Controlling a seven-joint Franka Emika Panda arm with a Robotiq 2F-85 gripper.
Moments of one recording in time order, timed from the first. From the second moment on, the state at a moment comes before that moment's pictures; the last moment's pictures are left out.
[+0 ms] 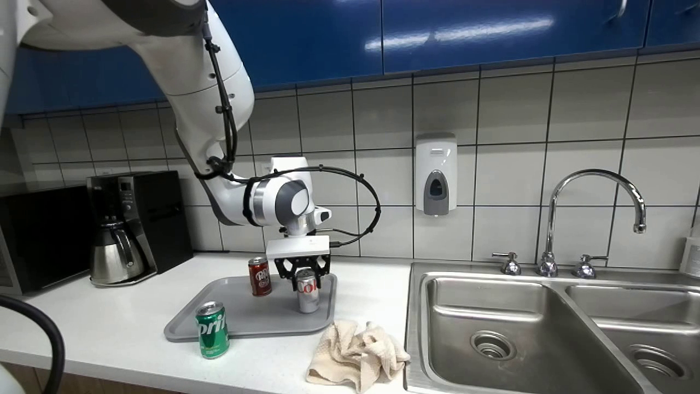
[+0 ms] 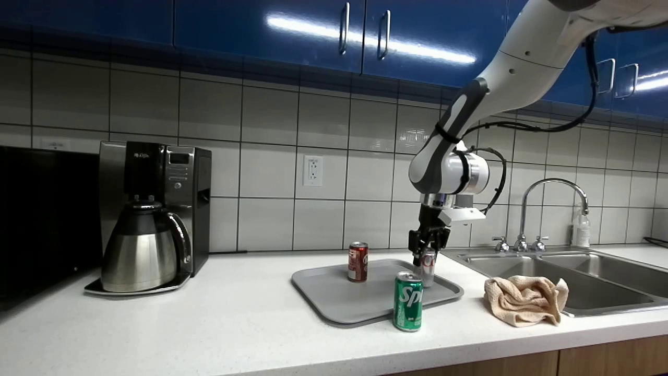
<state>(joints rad) -0.06 0.37 0.03 -2.15 0.02 2.69 -0.38</state>
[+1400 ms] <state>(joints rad) -0.19 0.23 0.08 -2.24 0.21 2.69 -0.56</state>
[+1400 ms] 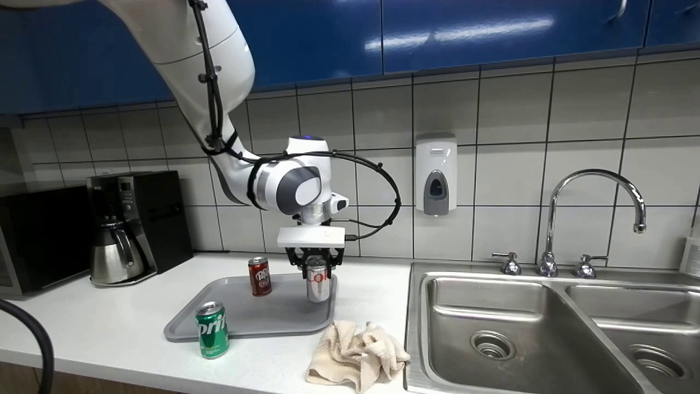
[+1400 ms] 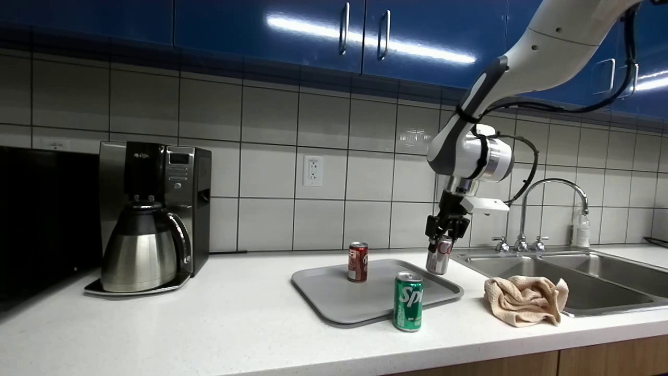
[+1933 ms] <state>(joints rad) -0.21 0.17 0.04 -2.30 0.30 2.69 -0.65</state>
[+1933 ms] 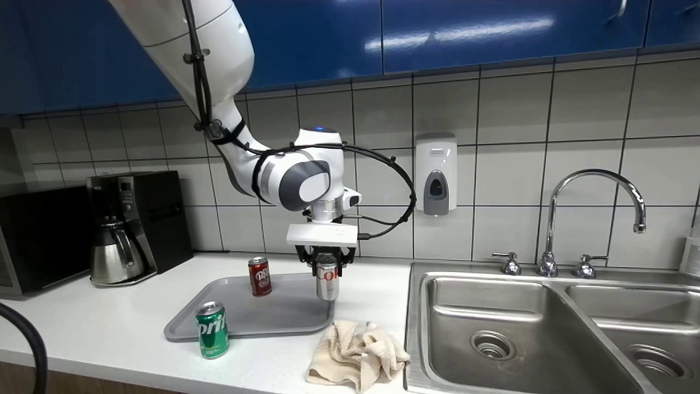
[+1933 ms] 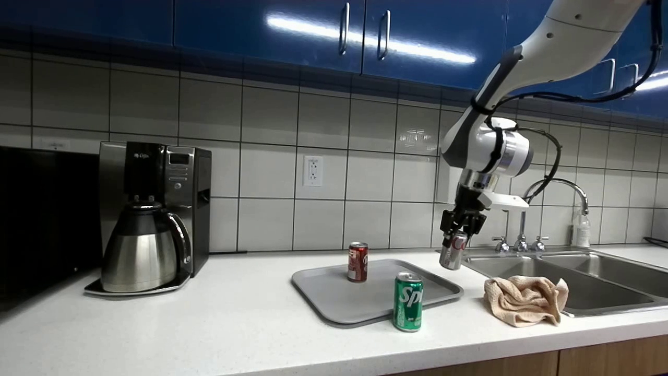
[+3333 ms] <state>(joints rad) -0.23 0.29 -0.05 -2.19 0.28 2.71 -0.66</state>
